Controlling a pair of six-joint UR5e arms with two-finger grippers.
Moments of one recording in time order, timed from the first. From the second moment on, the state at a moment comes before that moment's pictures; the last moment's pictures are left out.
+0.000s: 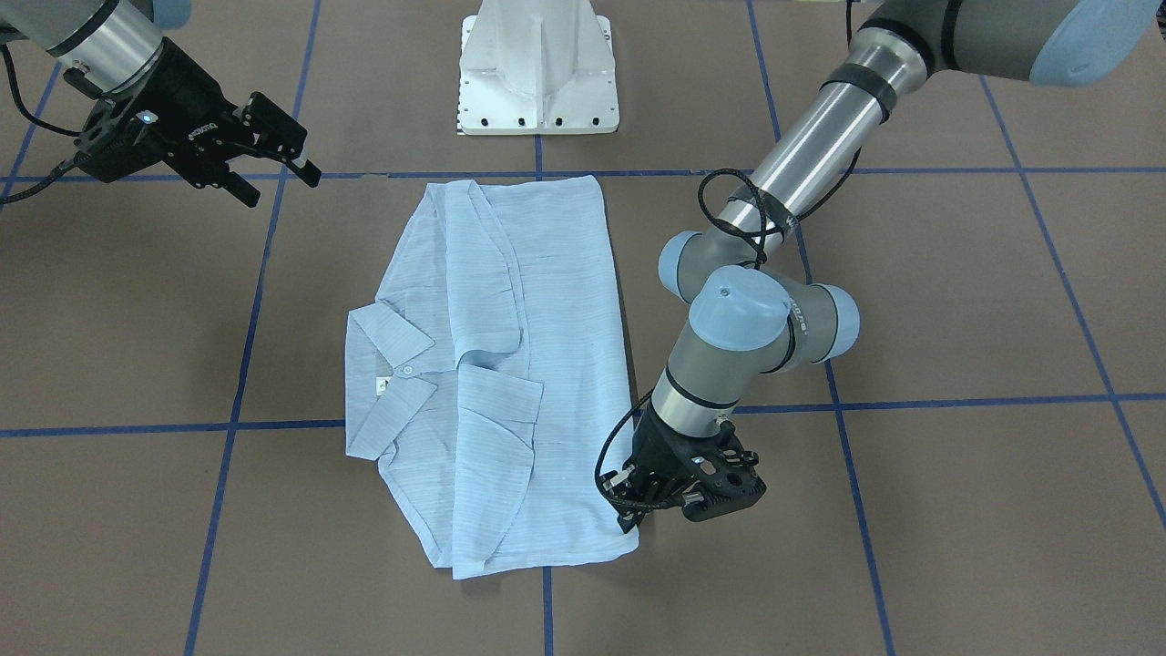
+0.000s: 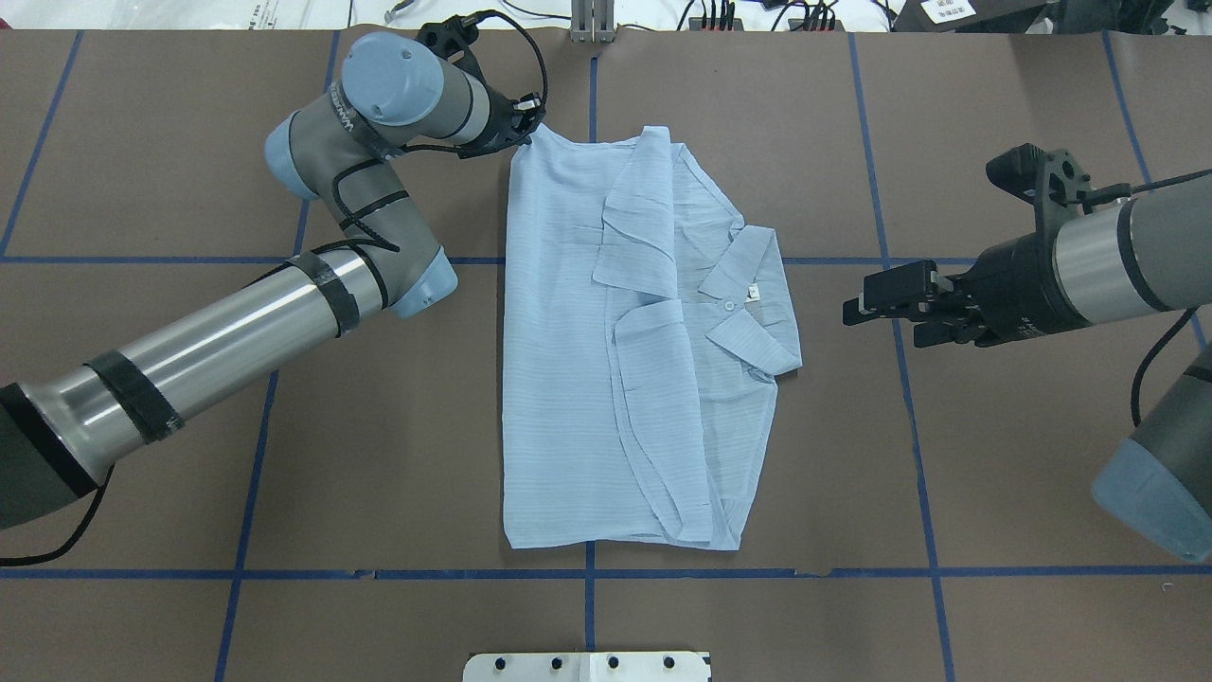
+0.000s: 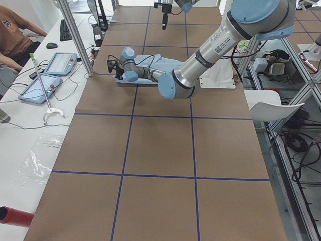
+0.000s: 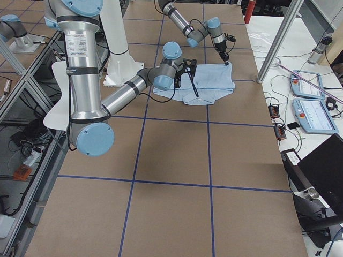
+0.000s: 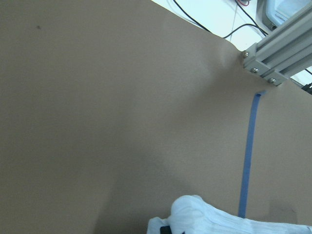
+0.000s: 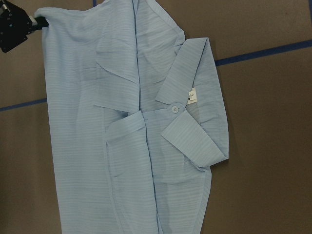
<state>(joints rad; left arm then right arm) -0.77 -2.56 -0.80 -2.52 -1.79 -1.50 0.82 -1.49 2.10 -1.02 2.20 1.34</state>
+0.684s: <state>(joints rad) -0.79 -2.57 -0.74 -2.55 -1.77 -1.44 0.82 -1.49 2.11 -1.03 2.20 1.34</state>
